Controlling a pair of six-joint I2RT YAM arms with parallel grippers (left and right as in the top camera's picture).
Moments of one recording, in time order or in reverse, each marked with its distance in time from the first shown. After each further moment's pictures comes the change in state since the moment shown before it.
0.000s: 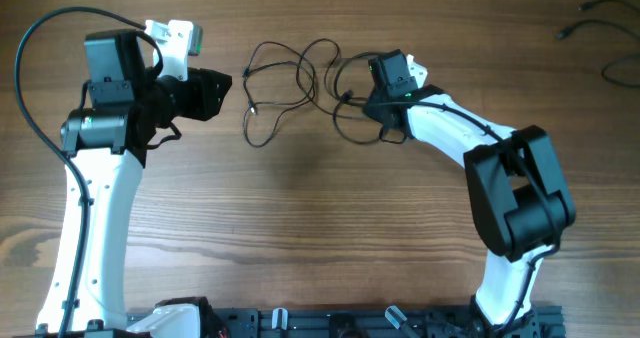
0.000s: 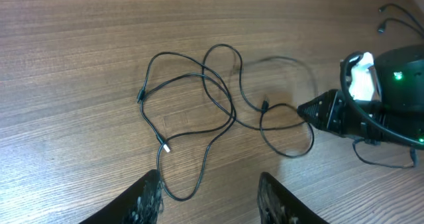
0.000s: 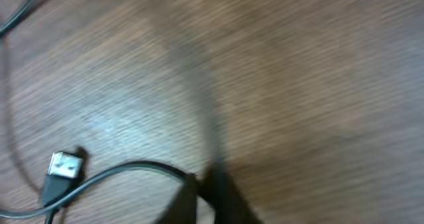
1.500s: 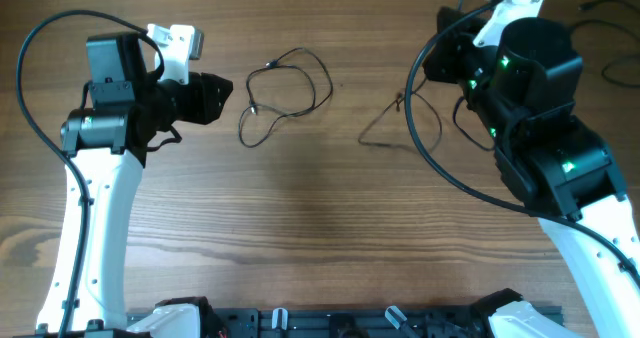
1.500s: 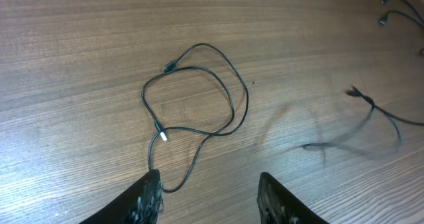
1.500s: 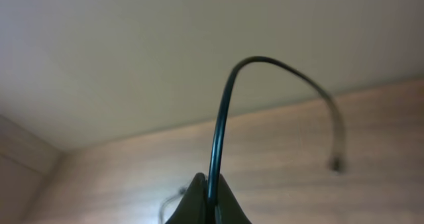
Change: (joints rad) left arm 0.000 0.000 0.000 -0.043 0.000 0.000; right arm -0.006 -0.799 0.182 -0.229 0.024 -0.338
